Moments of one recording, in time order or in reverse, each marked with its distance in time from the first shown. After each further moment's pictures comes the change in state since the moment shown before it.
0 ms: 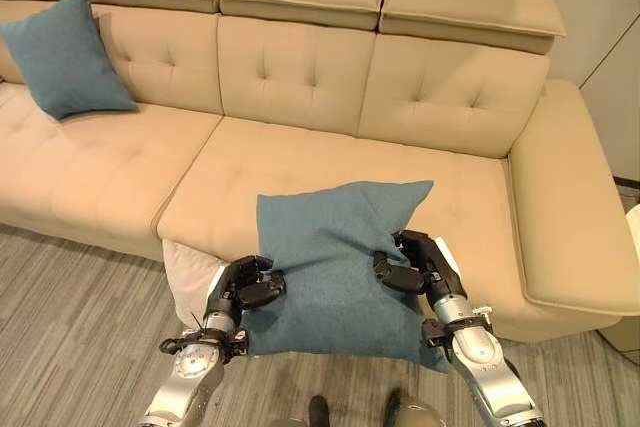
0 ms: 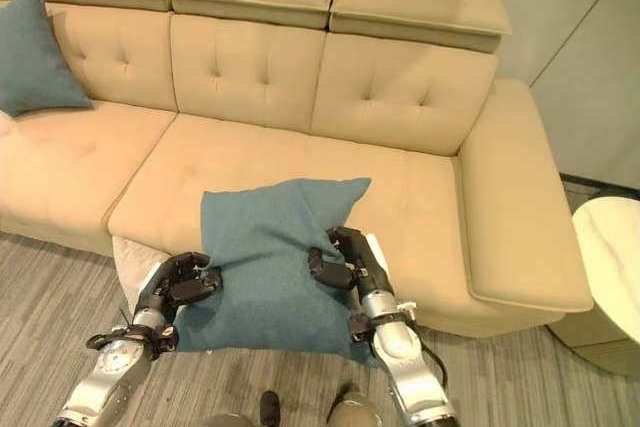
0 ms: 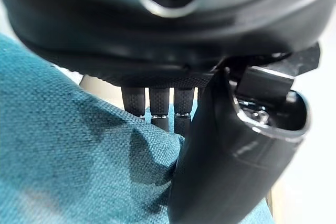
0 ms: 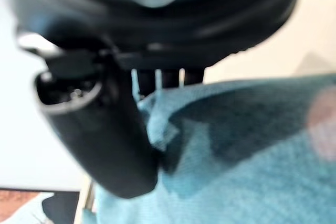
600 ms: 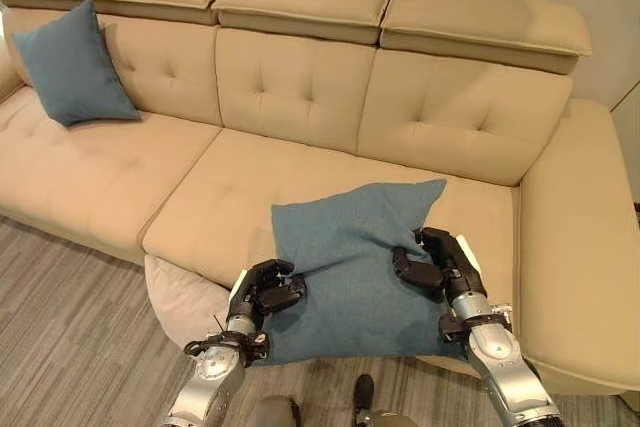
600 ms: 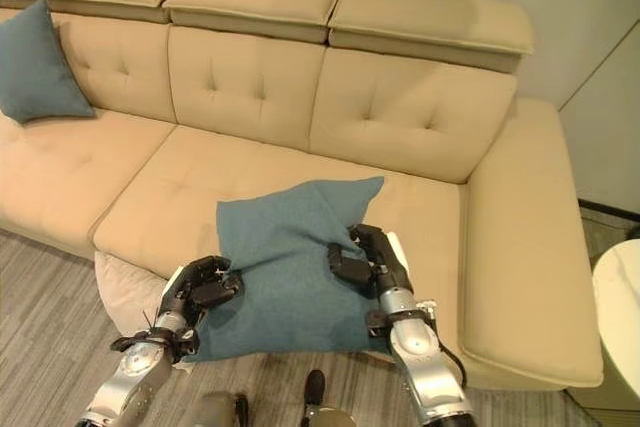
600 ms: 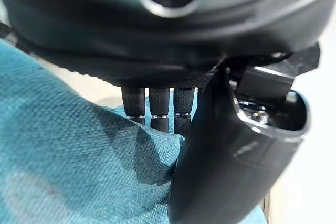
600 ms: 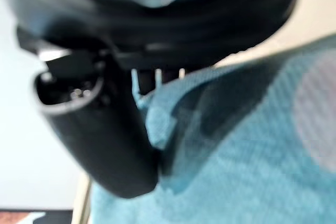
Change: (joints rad) left arm -0.011 -0.083 -0.054 0.005 -0.001 0.004 -0.021; right arm 0.000 -0.049 -0.052 0.033 0.045 -0.001 -0.032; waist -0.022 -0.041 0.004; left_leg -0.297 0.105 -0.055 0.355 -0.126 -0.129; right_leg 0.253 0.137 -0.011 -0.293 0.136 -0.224
